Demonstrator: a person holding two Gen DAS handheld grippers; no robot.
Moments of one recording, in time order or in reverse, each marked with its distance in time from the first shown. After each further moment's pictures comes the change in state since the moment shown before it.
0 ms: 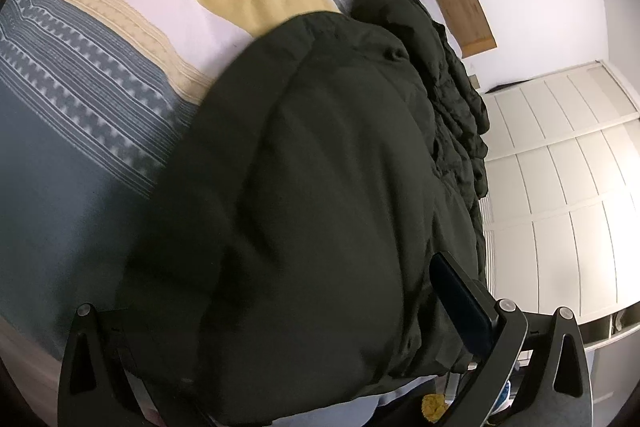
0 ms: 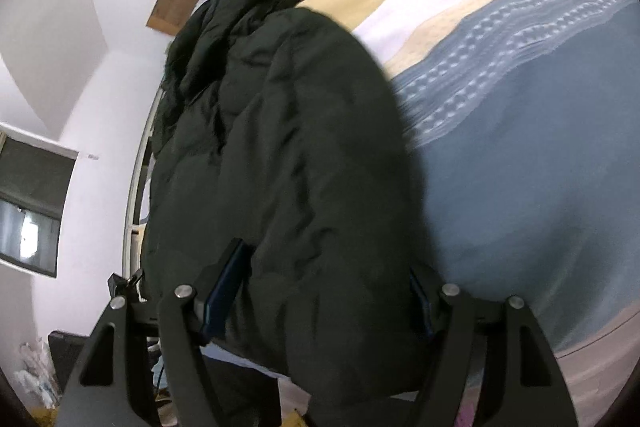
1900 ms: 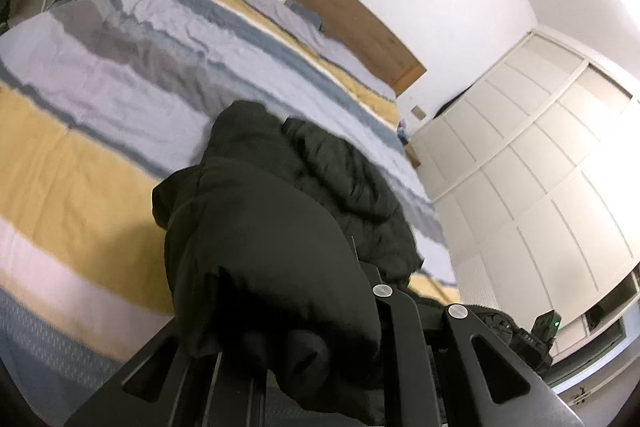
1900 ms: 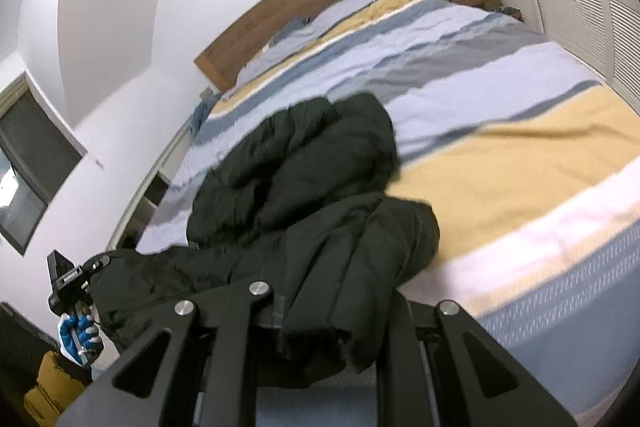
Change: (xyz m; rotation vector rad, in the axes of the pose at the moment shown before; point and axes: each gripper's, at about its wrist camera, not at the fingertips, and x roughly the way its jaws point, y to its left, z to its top) left arm -0.054 -0.194 0.104 0.305 -0.260 -0.058; right arm -0.073 0.131 0.109 -0.287 -0.346 -0.054
